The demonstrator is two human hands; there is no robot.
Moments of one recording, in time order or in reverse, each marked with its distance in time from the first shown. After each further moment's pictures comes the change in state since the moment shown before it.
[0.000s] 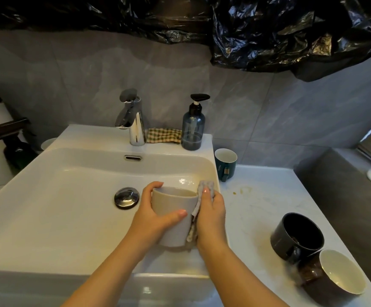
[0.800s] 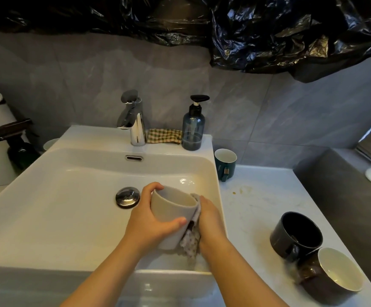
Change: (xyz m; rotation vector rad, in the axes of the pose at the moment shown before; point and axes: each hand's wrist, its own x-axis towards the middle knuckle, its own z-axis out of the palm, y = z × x) left_hand -0.003 -0.005 -0.009 0.235 0.037 0.190; right_hand -0.004 0.001 0.003 -0.057 -0.180 0.351
